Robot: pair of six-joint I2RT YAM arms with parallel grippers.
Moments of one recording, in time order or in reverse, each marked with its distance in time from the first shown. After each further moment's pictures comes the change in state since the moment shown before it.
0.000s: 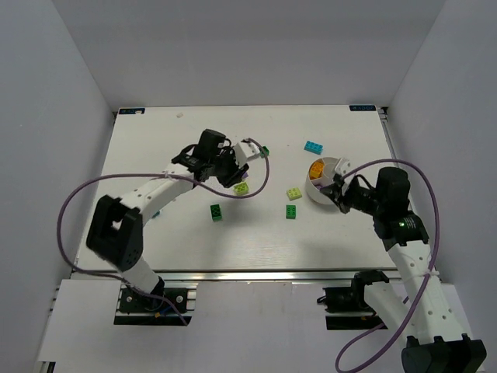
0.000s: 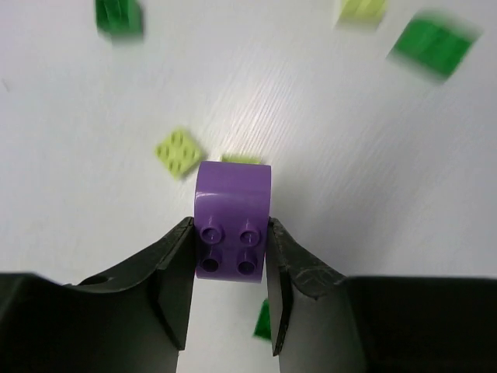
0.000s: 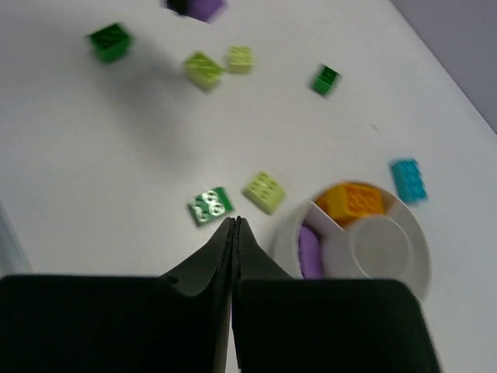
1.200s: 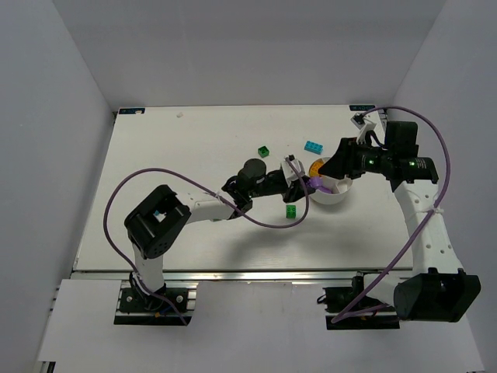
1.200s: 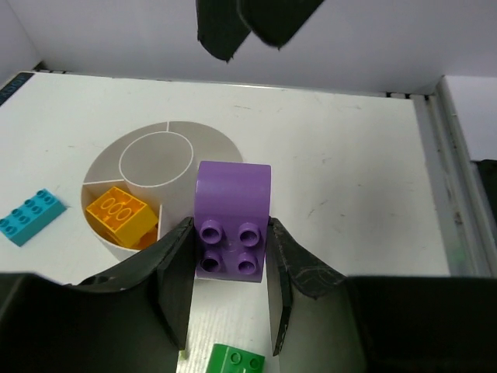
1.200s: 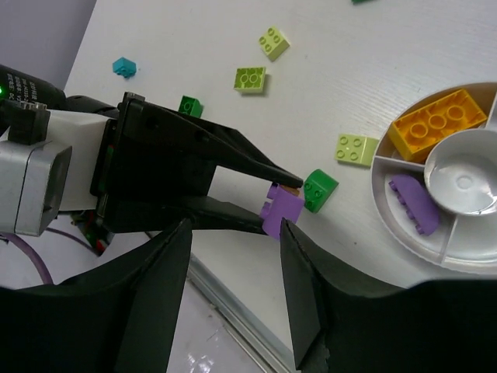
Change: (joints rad) left arm -0.342 0.195 -0.153 1.183 0.239 -0.463; right arm -0.131 0.446 0.491 -0.306 -0.009 0.642
